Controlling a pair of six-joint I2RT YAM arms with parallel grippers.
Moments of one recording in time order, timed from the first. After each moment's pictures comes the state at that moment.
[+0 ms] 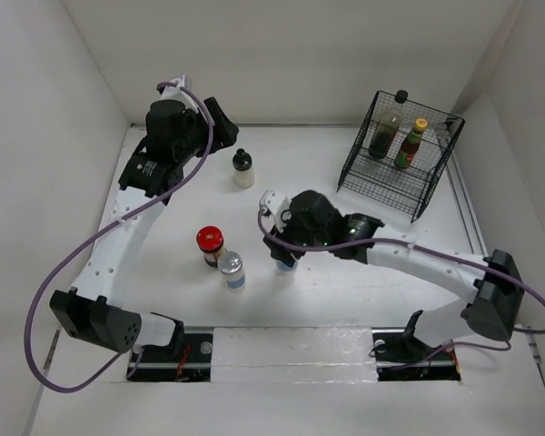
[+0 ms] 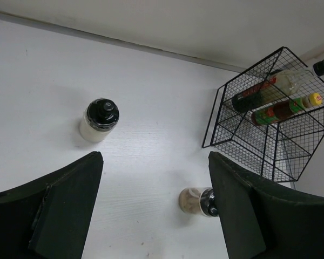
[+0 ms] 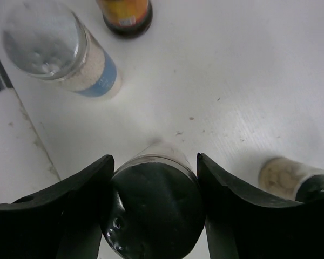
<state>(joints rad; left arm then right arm) -0.31 1.34 1.52 -0.50 0.01 -0.52 1.00 1.45 1.14 -0.39 -0.06 -0.08</state>
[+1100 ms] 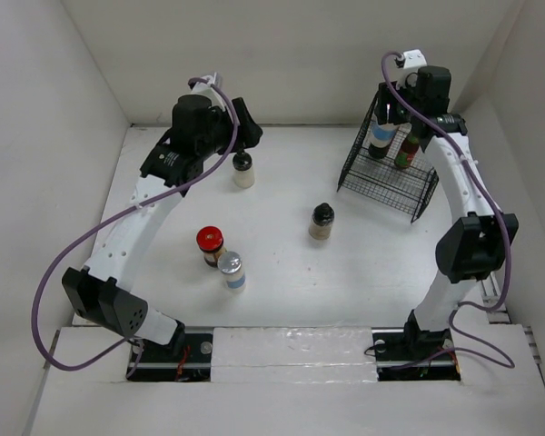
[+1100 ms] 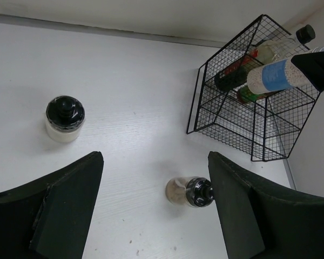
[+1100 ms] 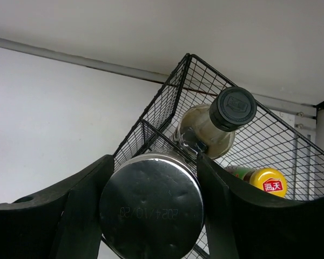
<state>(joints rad) -0.42 1.44 1.60 -0.49 0.03 -0.50 0.07 1.79 1.85 -0.42 -0.11 -0.12</state>
